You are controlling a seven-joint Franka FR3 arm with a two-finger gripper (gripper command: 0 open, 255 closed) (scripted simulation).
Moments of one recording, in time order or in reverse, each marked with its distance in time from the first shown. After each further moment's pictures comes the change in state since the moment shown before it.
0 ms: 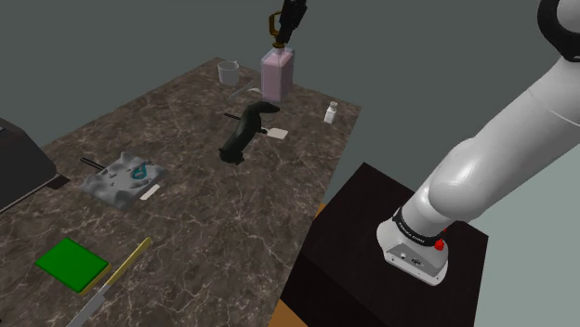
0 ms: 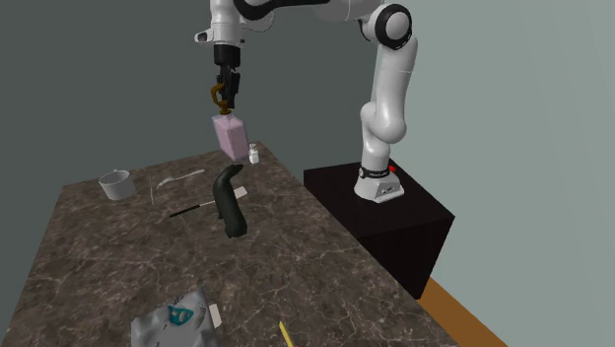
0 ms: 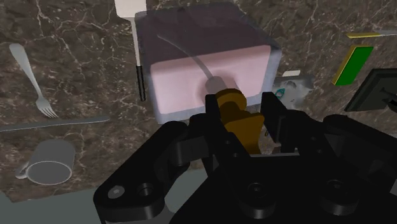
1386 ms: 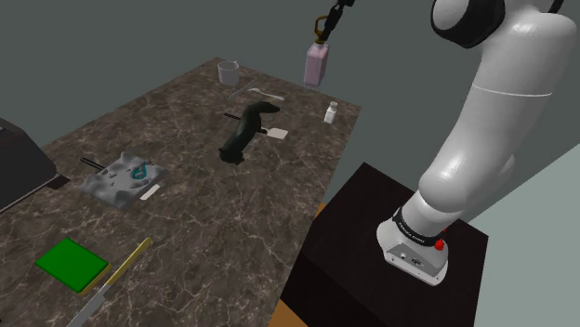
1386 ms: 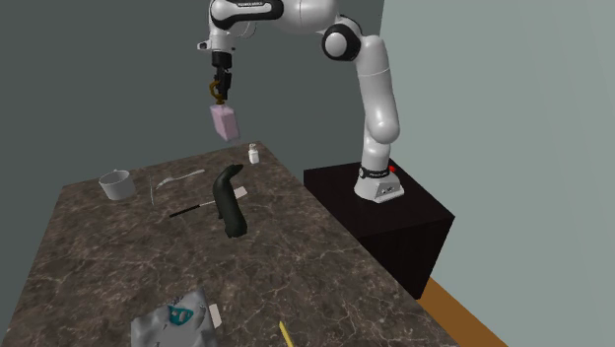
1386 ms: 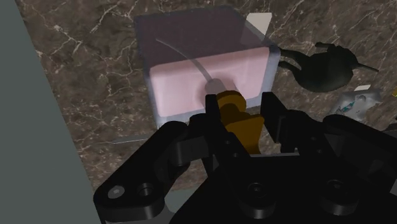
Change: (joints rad) arm -0.264 0.409 -0.220 0.417 0.086 -0.180 -0.448
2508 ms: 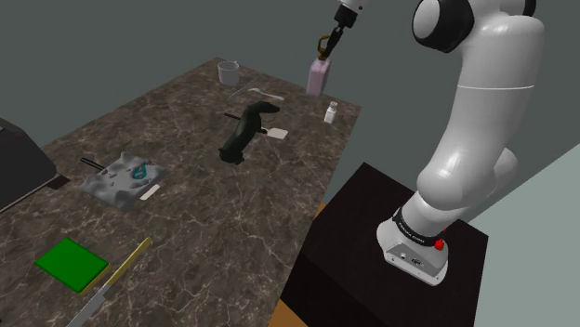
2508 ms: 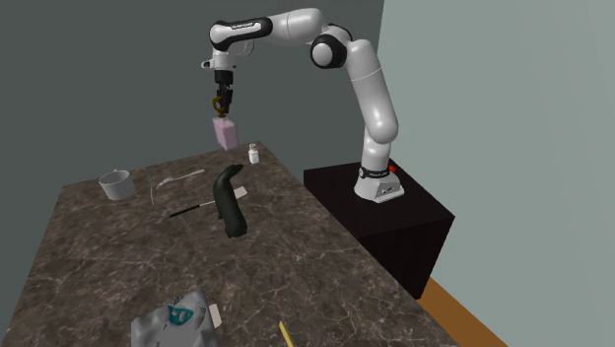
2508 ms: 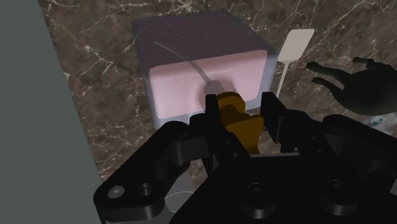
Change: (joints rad) arm -0.065 0.139 -0.015 0.015 0.039 0.083 -0.120
